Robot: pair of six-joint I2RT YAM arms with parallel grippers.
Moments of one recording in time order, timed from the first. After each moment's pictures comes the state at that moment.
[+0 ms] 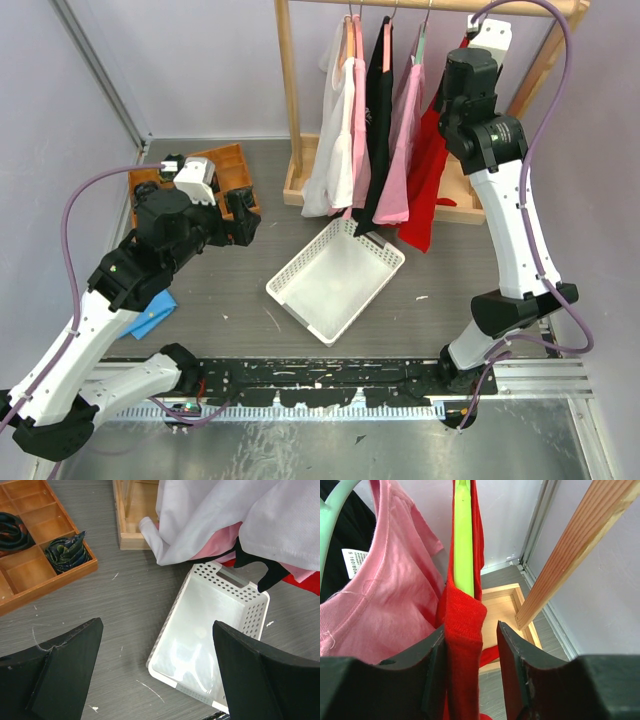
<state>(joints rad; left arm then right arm) -0.64 0.91 1.21 -0.66 -0.21 -0.35 0.30 1.63 2.17 -0.79 0.67 0.17</state>
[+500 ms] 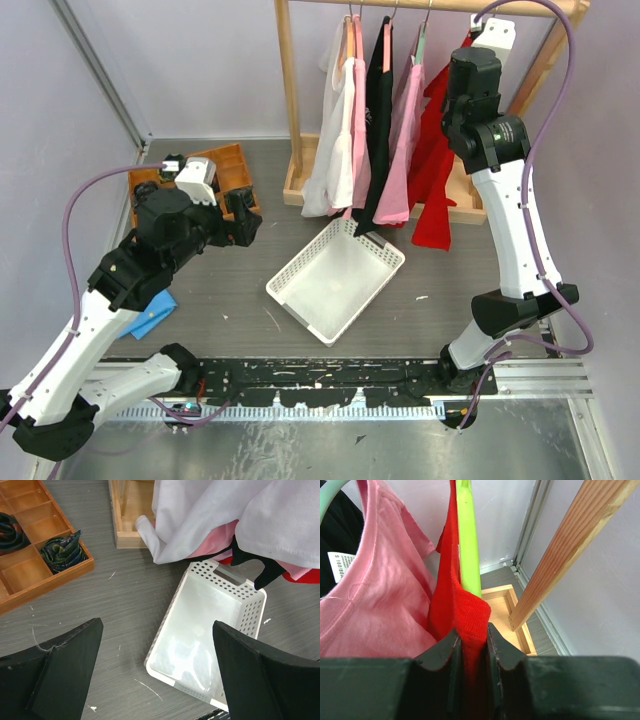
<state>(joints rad) -0.64 0.91 1.21 -0.66 -0.20 -0.35 0.28 1.63 2.17 -0.79 0.67 0.15</state>
